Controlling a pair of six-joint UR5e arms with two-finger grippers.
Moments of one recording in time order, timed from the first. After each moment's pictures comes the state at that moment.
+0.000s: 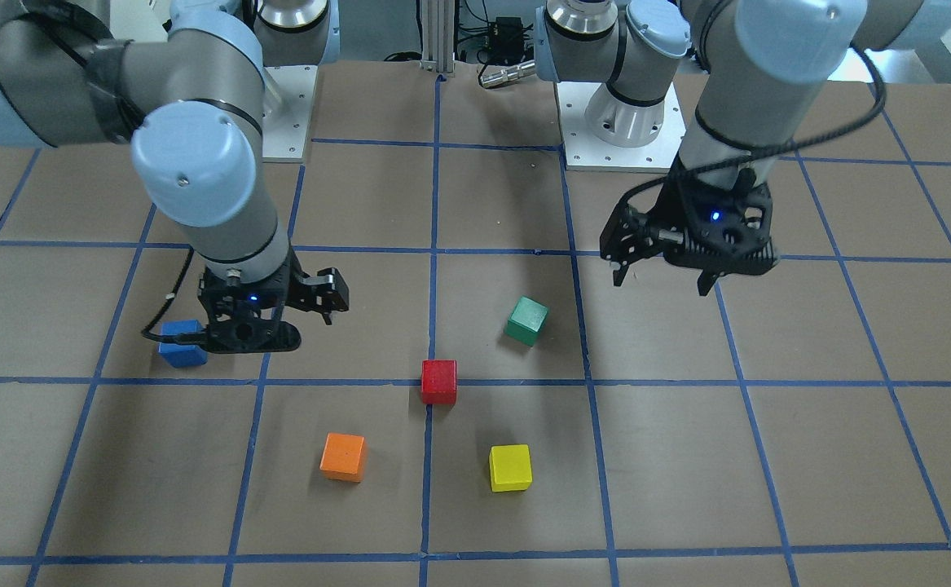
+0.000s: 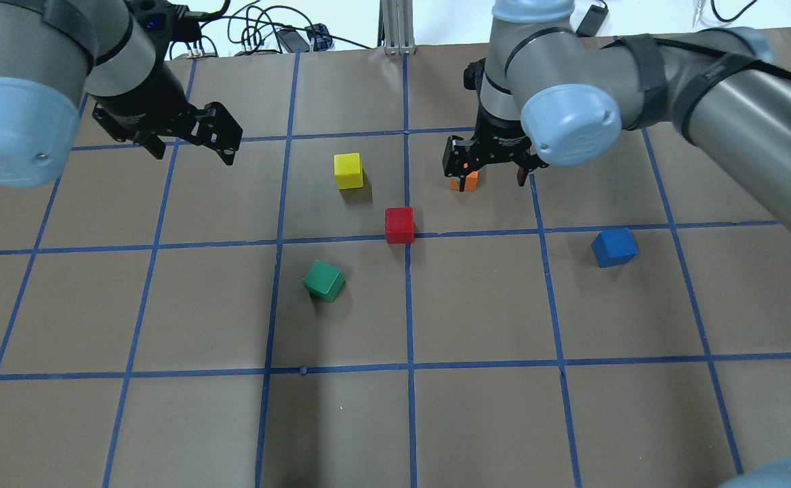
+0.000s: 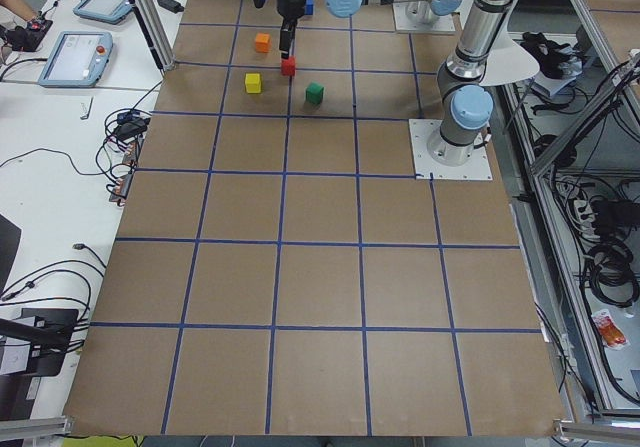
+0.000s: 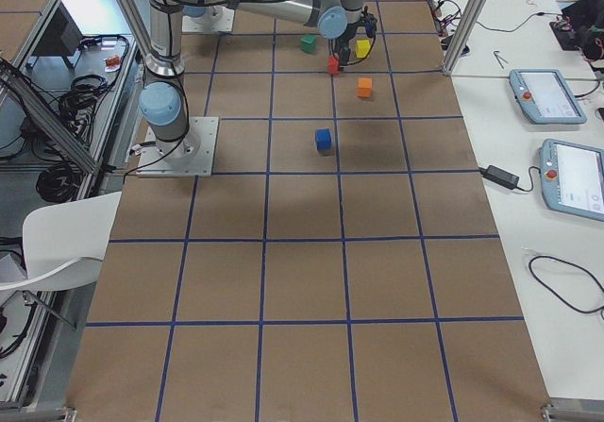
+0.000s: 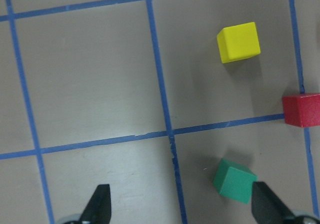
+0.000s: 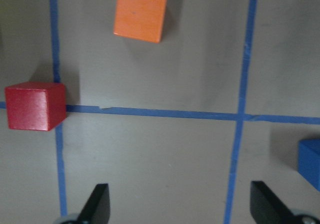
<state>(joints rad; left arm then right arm) -1.55 -1.55 -1.64 -1.41 1.59 0.16 1.76 -1.21 1.59 -1.91 -1.51 0.15</state>
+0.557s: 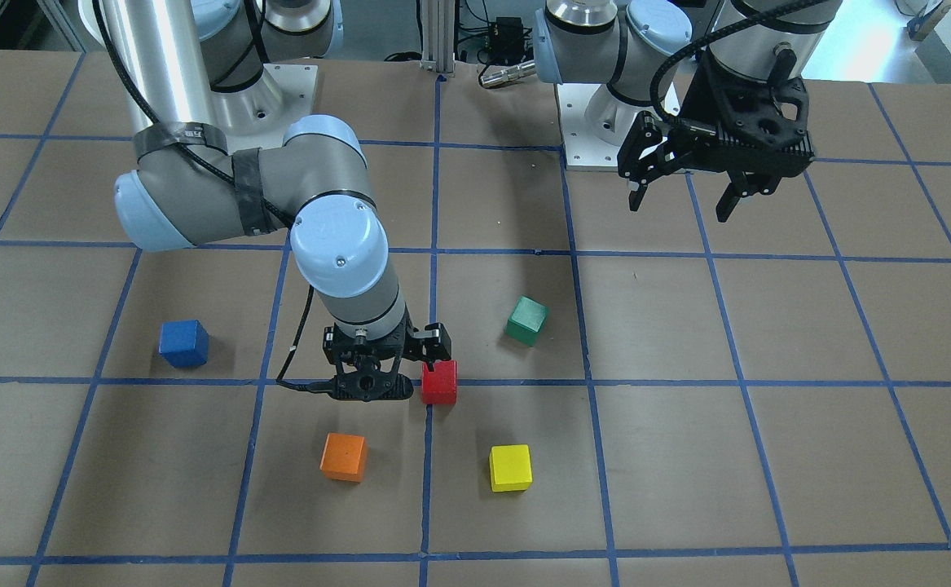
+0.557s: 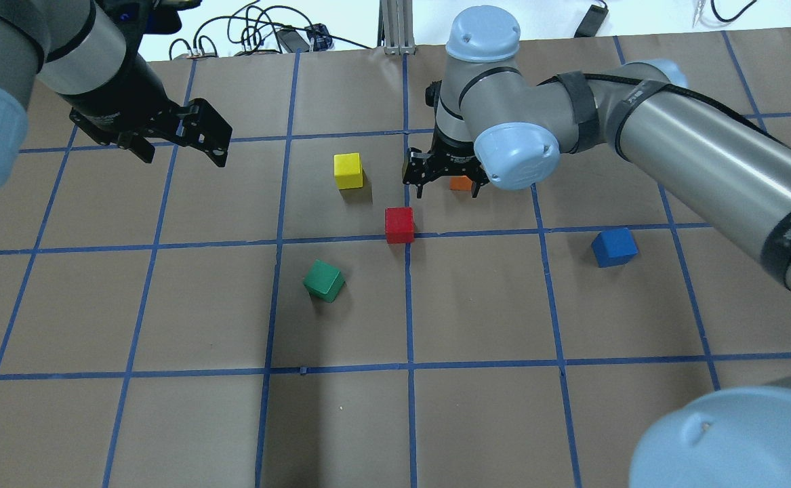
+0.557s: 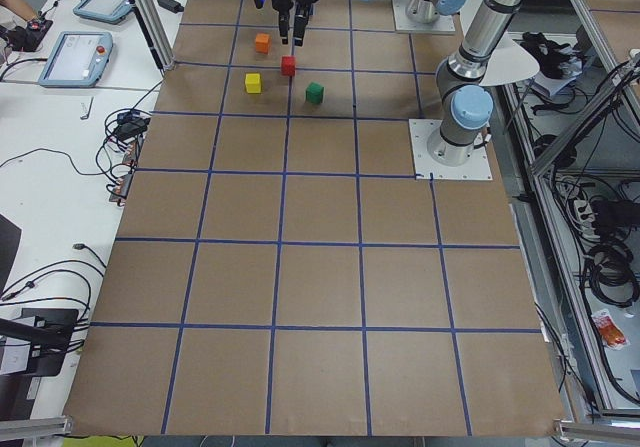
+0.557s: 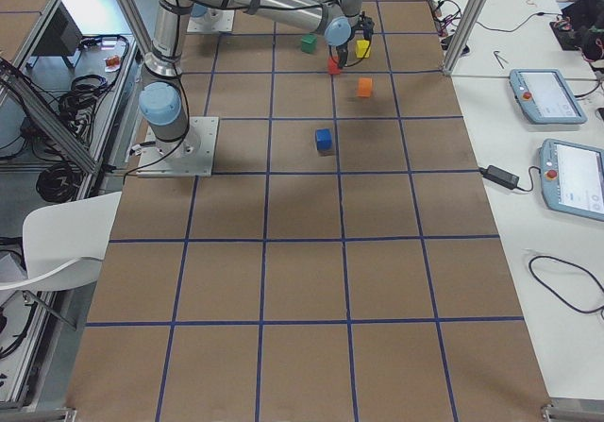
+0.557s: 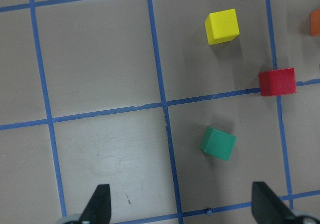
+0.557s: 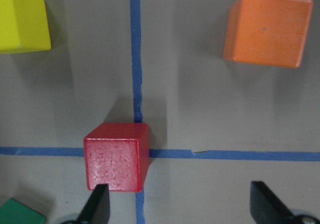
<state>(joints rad) -1.53 -1.50 -1.62 -1.48 1.56 0.16 1.85 -1.10 1.58 -2.05 -1.46 0.30</state>
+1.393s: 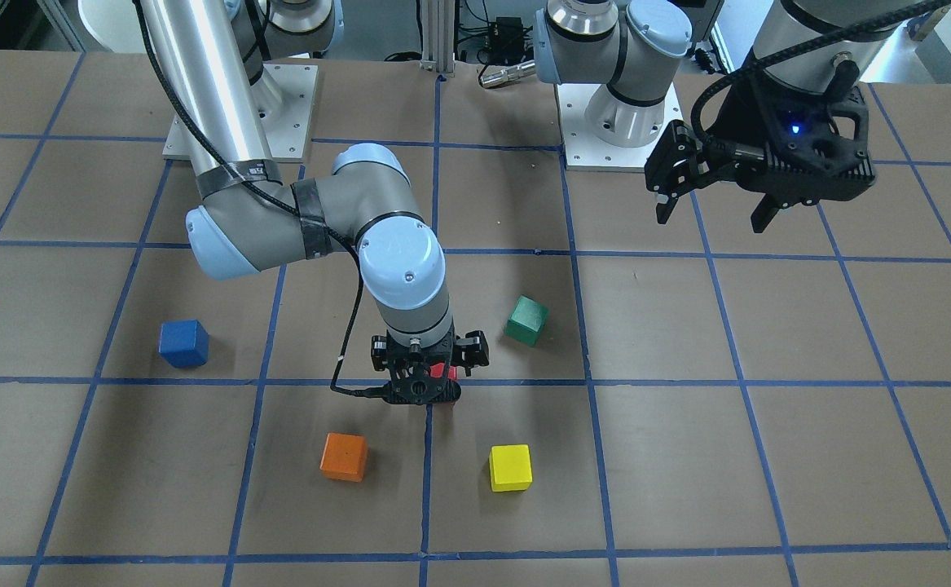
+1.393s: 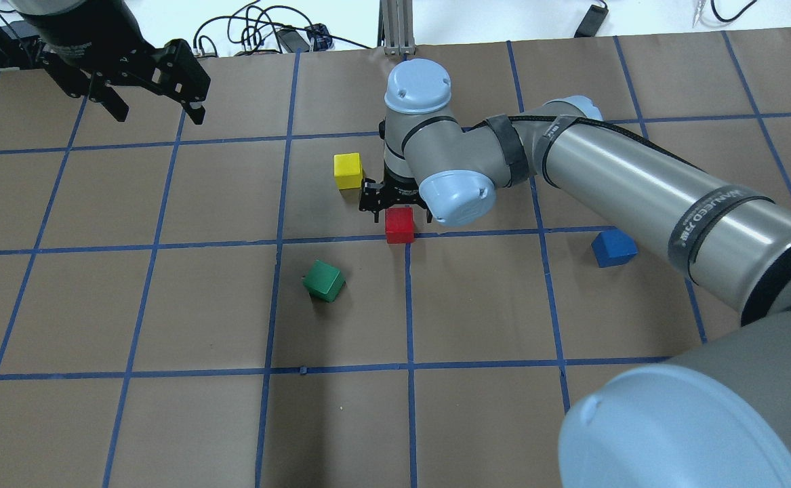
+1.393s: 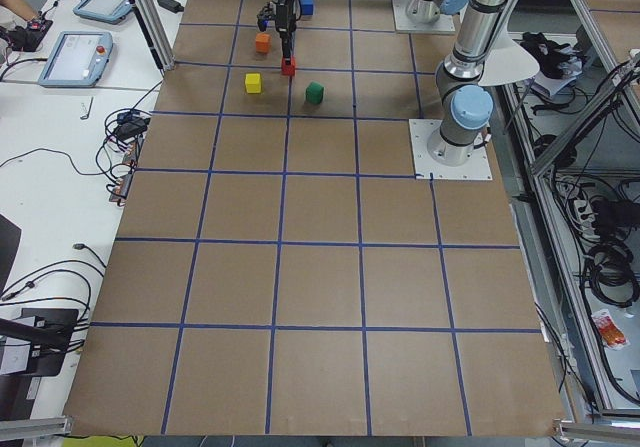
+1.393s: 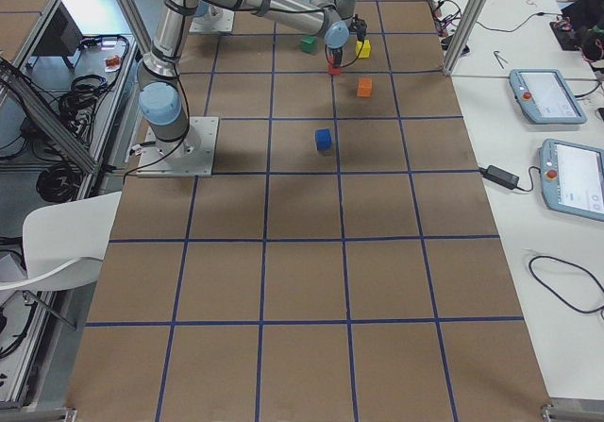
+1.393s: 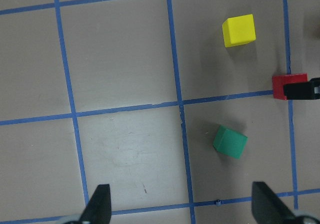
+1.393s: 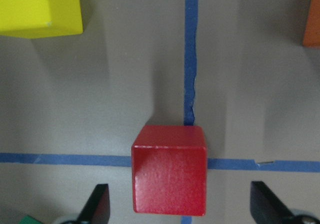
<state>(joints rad) -1.53 -1.64 -1.38 -1.64 1.58 0.14 1.93 -1.02 1.58 -2.15 -1.46 0.35</state>
